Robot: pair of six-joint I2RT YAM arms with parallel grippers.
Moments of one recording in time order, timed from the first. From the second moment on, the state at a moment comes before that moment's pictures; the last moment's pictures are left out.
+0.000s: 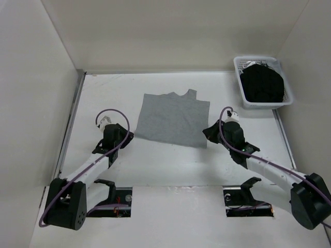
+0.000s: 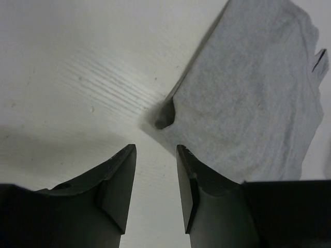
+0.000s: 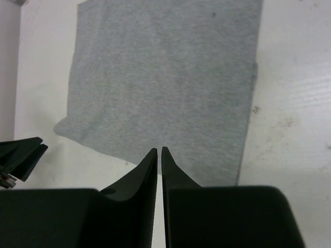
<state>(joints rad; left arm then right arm) -0.21 1.04 0.34 0.08 -0.12 -0.92 0.52 1.04 0.45 0.16 0.10 0.79</state>
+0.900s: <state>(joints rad) -0.14 1.33 0.32 0.38 0.06 -0.99 0.59 0.98 0.29 0.09 0.18 0.96</state>
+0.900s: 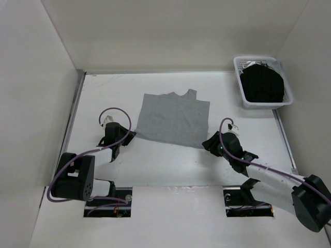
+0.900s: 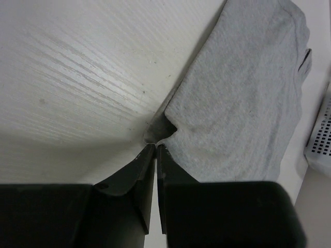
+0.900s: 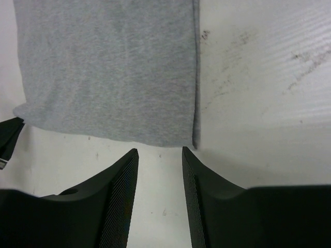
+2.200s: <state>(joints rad) -0.09 1.33 0.27 0.42 0.09 -0.99 0.64 1.19 0.33 0.09 0.28 1.18</state>
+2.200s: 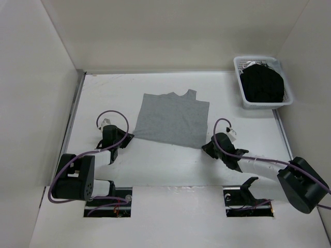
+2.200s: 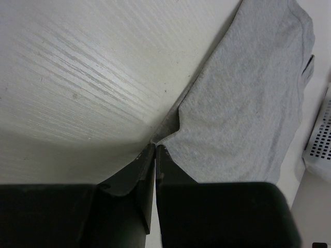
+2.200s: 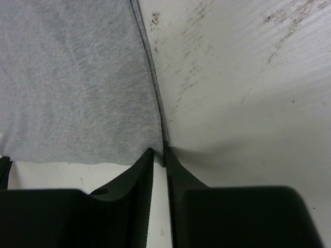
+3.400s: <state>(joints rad) -0.22 0.60 0.89 -0.27 -0.03 -0.91 1.07 0.60 1.00 -0.55 0.68 0.76</state>
